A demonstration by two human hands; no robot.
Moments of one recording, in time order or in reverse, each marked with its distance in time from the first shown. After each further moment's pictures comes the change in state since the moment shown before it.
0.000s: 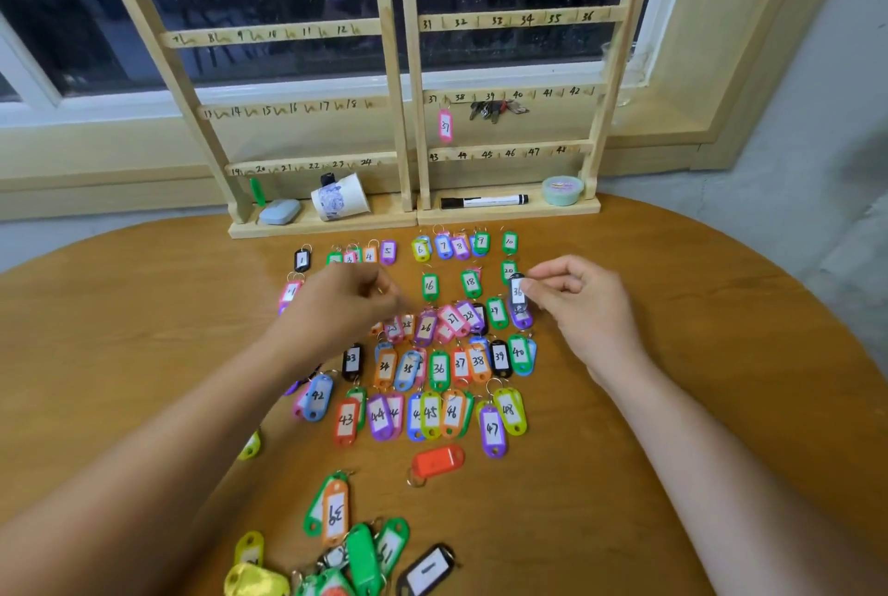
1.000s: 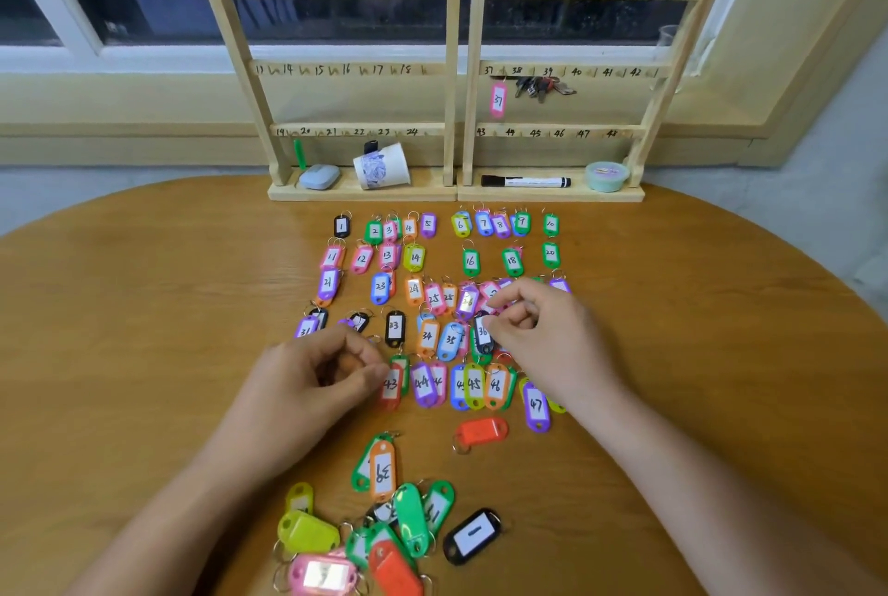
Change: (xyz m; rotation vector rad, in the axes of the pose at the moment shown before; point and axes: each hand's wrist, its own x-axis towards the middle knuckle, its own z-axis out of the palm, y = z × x) left_hand -0.115 -0.076 -0.009 -0.183 0.076 0.069; right_hand -0.058 -0.012 0.067 -0.304 -0.221 -0.125
